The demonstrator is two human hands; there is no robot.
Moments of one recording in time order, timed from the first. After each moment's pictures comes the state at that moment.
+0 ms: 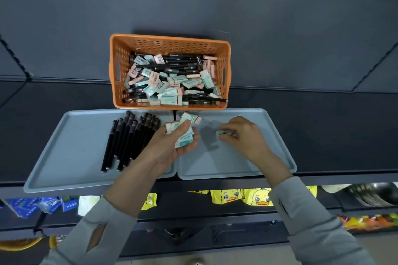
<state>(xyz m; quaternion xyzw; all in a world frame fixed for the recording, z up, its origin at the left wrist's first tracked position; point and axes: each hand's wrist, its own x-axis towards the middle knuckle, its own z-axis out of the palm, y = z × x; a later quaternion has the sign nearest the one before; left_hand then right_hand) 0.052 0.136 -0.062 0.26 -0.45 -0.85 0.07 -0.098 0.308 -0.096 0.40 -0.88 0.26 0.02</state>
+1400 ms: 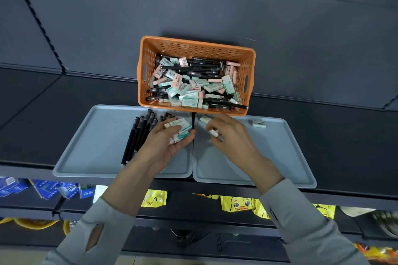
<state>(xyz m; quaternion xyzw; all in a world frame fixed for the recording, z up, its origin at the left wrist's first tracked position) 0.074 0.105 -0.061 0.29 -0.34 -0.88 0.18 -0.056 0.245 -0.072 0.52 -0.82 0.23 0.07</state>
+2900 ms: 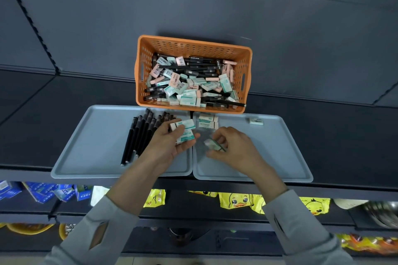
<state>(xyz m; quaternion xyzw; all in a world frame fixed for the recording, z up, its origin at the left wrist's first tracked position) 0.073 0.113 -0.064 0.27 -0.41 -0.86 0.15 -0.048 0.265 -0.084 0.40 -0.88 0.24 -0.08</state>
